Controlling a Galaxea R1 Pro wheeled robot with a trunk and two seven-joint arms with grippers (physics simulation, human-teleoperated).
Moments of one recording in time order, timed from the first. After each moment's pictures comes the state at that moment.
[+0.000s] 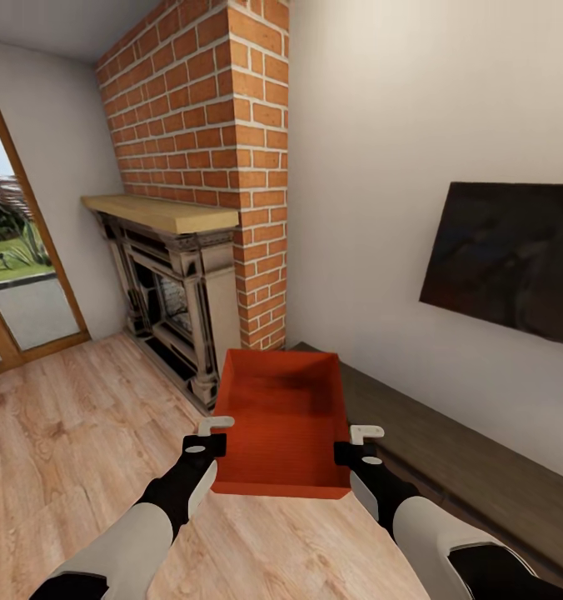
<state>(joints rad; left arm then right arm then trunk) -0.73 -0.13 -0.05 -0.44 0.02 0.17 0.29 -0.80 0.11 0.08 -0.20 -0.07 -0.01 -0.17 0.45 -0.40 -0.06</state>
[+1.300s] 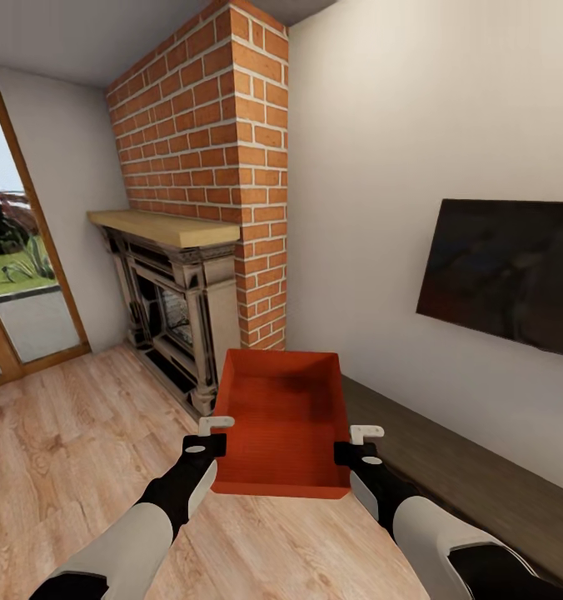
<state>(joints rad) -0.73 -0.13 -0.05 -0.44 0.02 0.17 0.29 -0.80 0.11 0.08 -0.20 -0.07 -0.01 -0.17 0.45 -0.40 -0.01</state>
